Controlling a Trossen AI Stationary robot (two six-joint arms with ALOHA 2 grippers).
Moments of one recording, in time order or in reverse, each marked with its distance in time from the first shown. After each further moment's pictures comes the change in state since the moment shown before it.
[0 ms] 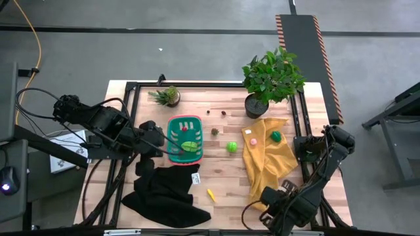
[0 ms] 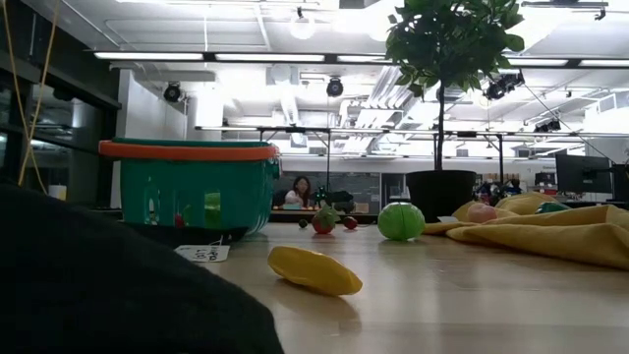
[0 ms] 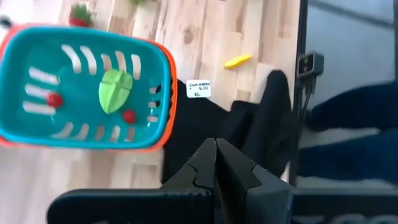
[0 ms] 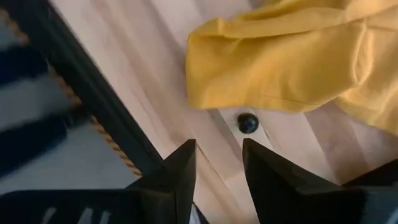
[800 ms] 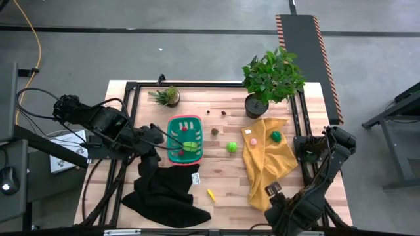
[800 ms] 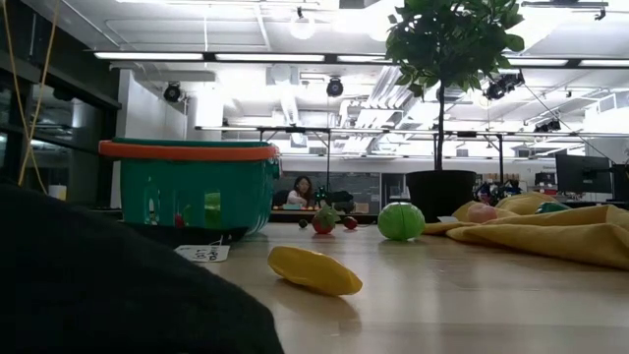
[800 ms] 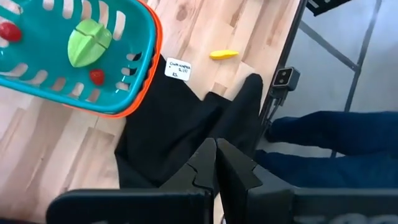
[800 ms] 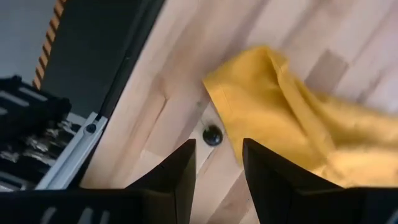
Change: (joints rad) left arm 0.000 0.000 0.000 0.004 0.090 -0.286; right arm 0.028 0.000 0.000 0.012 -0.008 -1.035
